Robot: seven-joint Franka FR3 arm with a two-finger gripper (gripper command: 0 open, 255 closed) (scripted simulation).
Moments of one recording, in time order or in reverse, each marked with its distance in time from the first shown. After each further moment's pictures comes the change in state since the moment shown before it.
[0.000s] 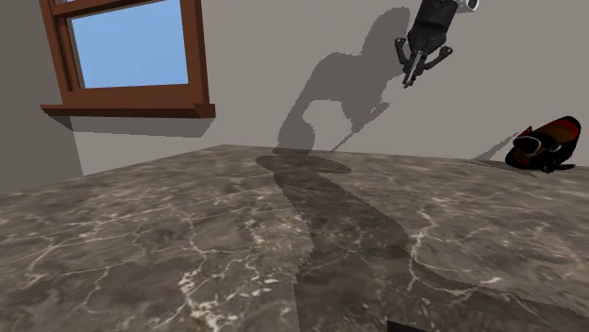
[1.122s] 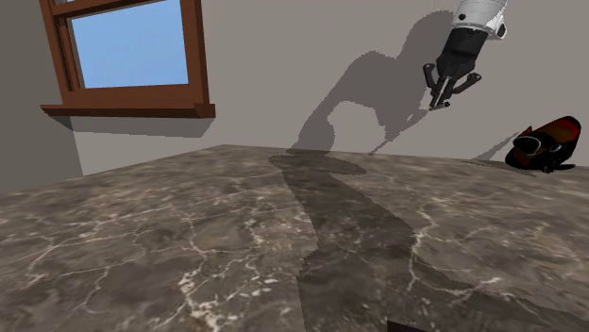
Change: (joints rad) arm -0.076 0.092 -0.041 -0.004 0.009 0.061 -0.138
